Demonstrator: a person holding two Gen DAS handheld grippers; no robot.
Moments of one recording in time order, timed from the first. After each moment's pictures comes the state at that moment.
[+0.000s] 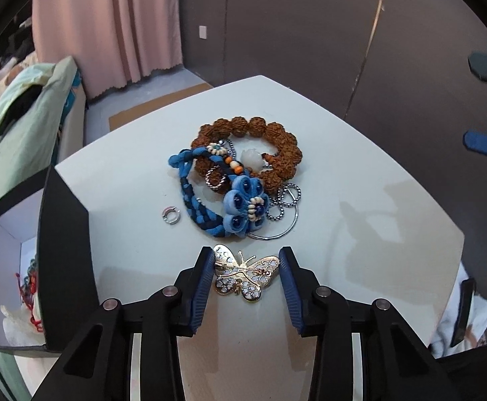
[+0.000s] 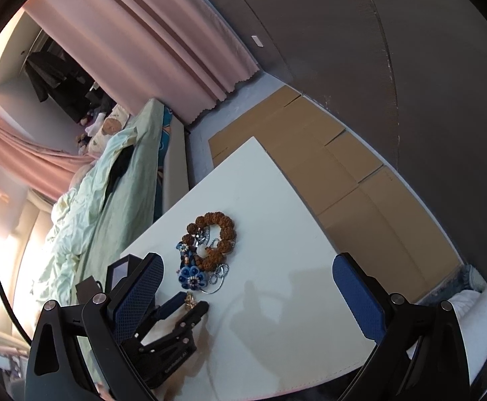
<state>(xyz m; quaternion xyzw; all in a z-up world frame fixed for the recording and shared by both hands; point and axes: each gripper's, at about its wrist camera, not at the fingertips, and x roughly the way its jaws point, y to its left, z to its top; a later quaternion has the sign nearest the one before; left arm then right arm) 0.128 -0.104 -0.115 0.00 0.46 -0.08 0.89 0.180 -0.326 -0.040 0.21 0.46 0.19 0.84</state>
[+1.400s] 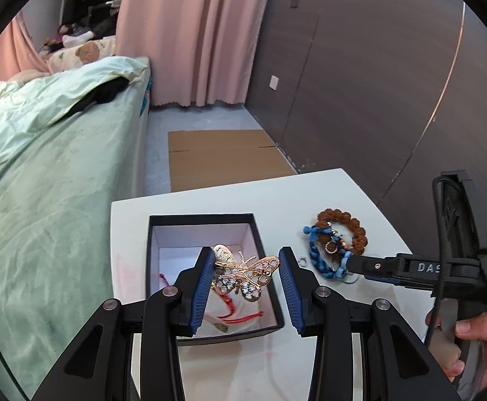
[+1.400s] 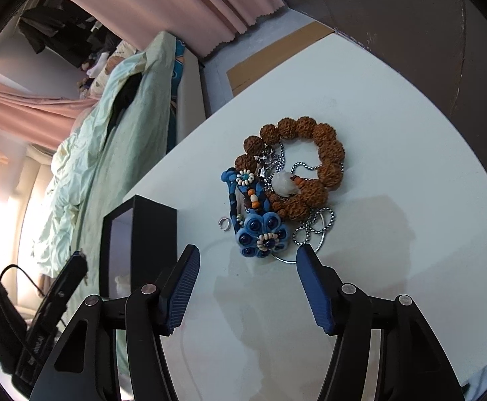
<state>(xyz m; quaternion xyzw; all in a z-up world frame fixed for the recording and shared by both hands) 0.084 0.026 -0.035 -0.11 0.37 0.01 0.92 0.196 -0.182 -0.107 0.18 0.56 0.24 0.77</state>
